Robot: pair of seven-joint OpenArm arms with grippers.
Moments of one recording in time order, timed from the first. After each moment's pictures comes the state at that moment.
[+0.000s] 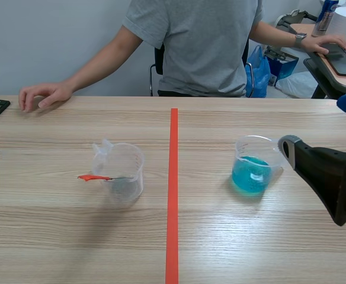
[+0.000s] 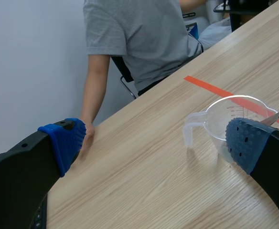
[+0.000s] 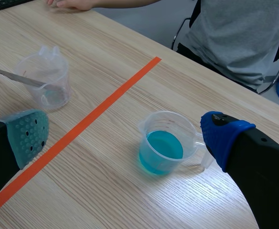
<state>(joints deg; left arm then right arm) 53.4 -45.6 -17.0 107.3 -12.3 -6.9 -36.7 -45.5 35.2 20.0 122.9 26.7 28.8 0.0</state>
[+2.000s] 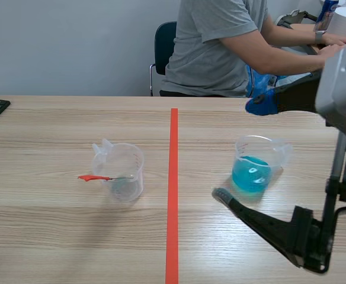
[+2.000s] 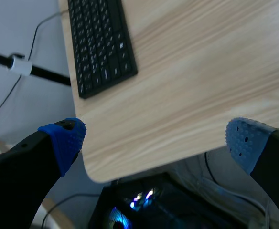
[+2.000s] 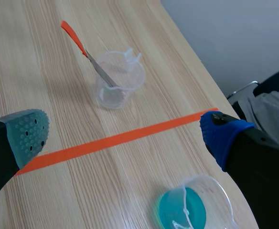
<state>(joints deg) 73.7 -43.8 -33.1 77.4 -14.0 -7.4 -31.0 -32.3 41.8 1.4 122.9 2.3 38.3 10.2</state>
